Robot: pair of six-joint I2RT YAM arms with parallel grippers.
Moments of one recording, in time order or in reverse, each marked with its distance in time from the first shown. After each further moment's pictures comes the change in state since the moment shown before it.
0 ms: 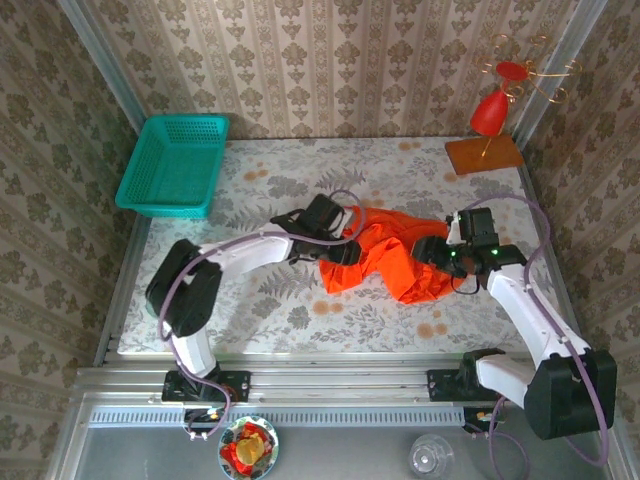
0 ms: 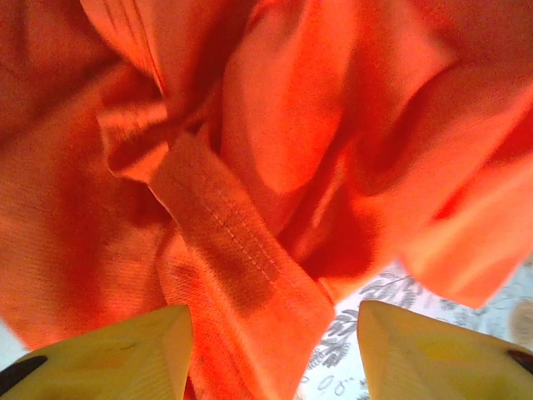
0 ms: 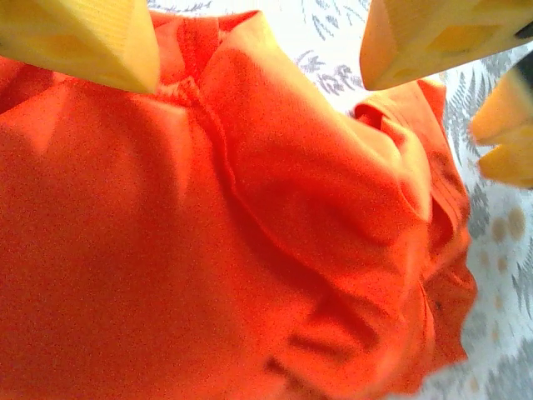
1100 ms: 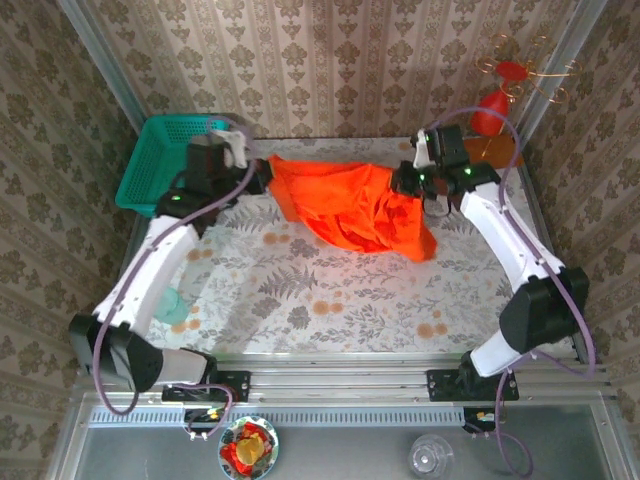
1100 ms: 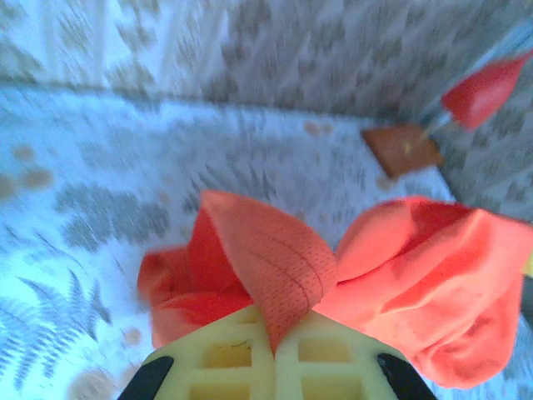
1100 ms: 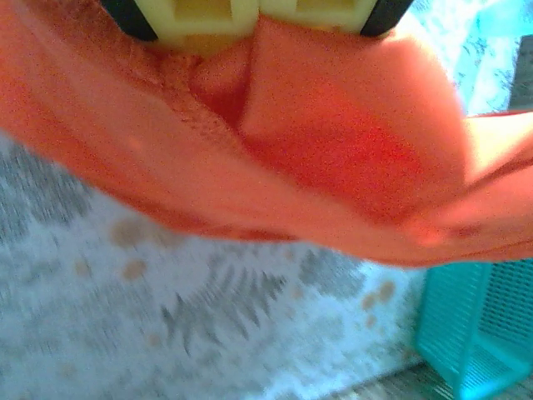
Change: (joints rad) left arm 0.488 -0.494 0.138 -0.072 0.053 0.017; right arm 0.133 0.498 0.822 -0.103 0.007 -0.044
